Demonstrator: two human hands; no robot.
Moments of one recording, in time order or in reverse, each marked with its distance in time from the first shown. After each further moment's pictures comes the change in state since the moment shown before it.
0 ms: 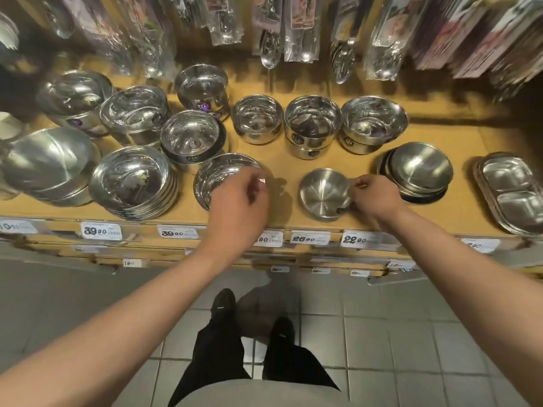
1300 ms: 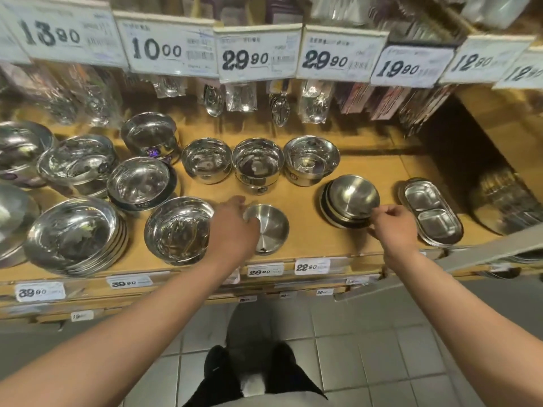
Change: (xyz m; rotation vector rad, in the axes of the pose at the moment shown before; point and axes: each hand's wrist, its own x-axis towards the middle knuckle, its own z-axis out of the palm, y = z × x) left_hand 0.042 0.037 0.059 0.061 -0.174 -0.107; right_hand -0.006 0.073 -0.080 0.578 0.427 0.250
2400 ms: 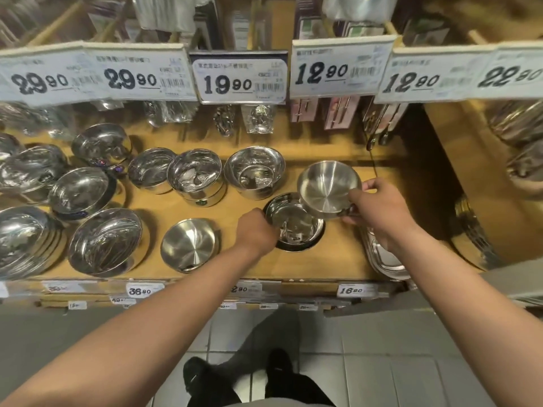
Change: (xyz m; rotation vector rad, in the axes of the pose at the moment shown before) left_hand 0.047 0.117 0.169 0.131 -0.091 -0.242; right_hand 0.118 -0.057 -0.079 0.011 -0.416 -0.028
